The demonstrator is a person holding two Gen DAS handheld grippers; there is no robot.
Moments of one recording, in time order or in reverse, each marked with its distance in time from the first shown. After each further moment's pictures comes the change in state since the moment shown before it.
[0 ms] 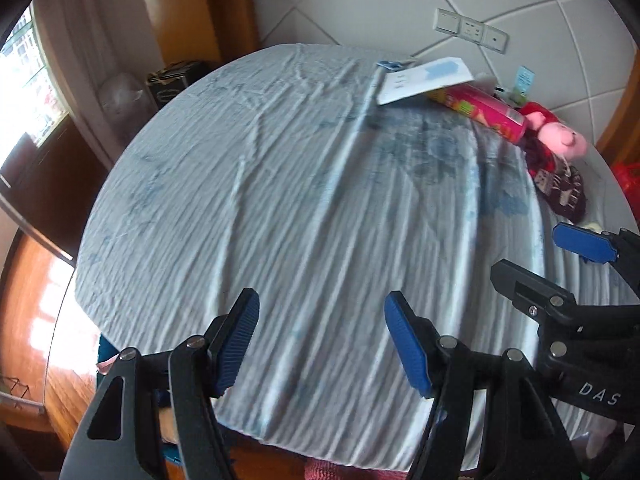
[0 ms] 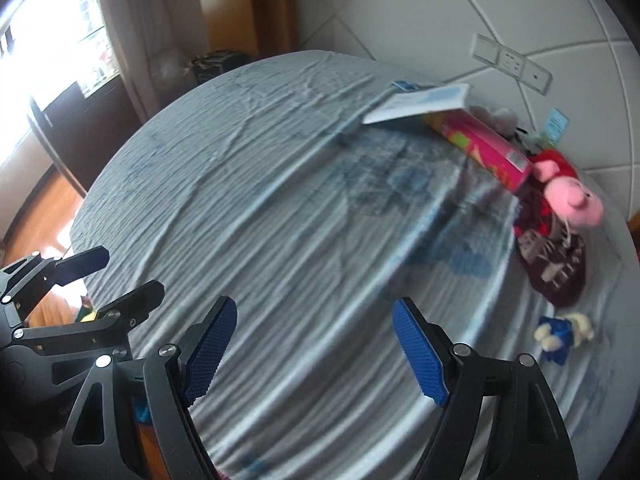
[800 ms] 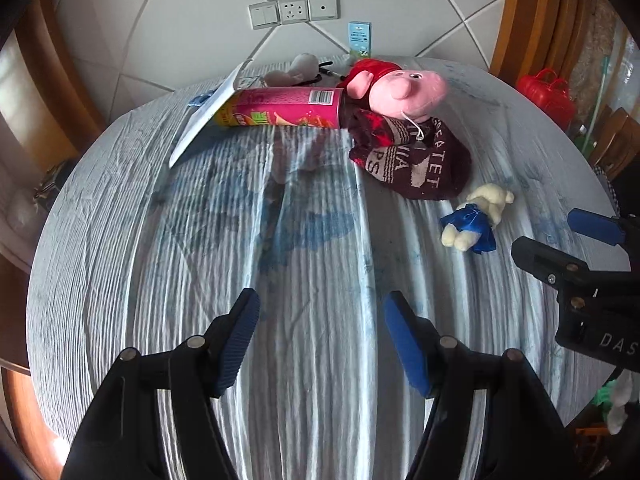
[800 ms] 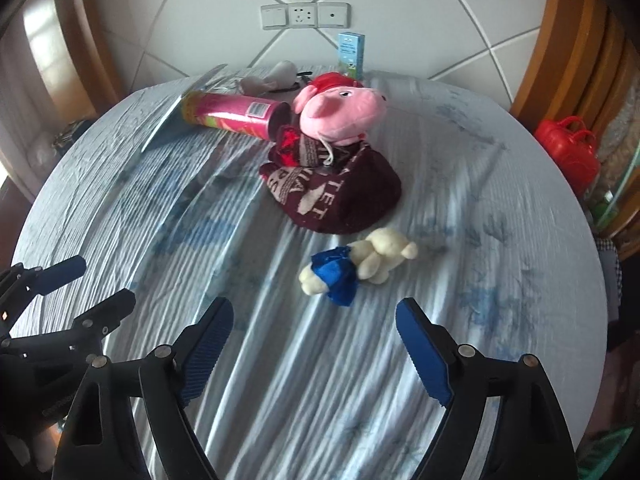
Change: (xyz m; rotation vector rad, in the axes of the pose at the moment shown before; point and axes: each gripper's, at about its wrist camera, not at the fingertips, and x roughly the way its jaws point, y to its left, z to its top) left arm 0.020 -0.200 0.047 0.364 -0.009 -0.178; right arm -0.052 -0.210 -0.051 0.392 0.000 -0.249
